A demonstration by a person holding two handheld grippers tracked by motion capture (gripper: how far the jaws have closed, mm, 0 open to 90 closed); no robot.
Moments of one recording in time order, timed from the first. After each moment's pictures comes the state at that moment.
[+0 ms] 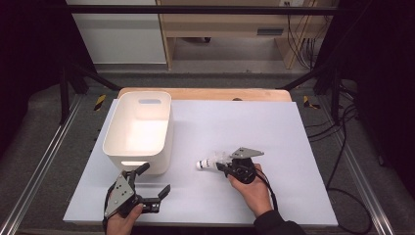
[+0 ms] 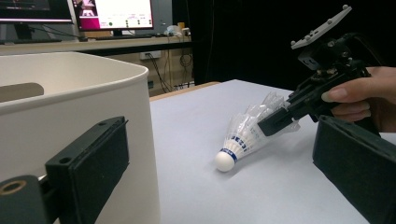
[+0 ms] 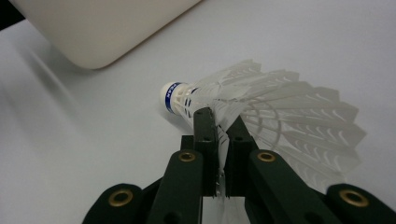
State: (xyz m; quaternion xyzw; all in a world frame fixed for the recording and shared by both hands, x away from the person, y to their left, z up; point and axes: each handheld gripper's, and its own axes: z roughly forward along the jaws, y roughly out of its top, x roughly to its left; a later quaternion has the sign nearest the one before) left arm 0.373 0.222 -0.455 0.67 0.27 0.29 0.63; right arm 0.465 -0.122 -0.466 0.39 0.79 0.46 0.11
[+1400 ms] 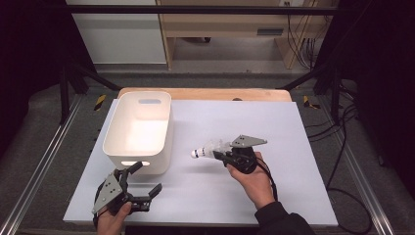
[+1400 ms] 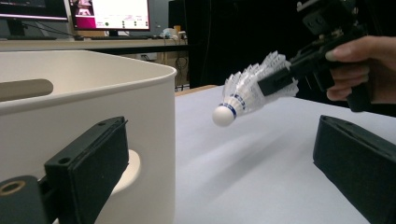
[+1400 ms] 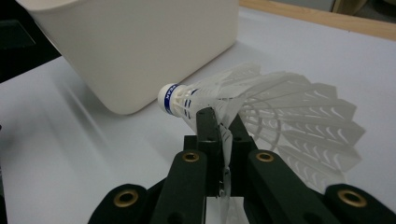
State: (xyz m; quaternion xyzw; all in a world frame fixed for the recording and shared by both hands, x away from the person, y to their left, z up) left arm 0.379 0.246 -0.455 0.67 0.26 0.27 0.64; right arm 0.470 -0.116 -0.413 0.35 0.78 0.50 0.13
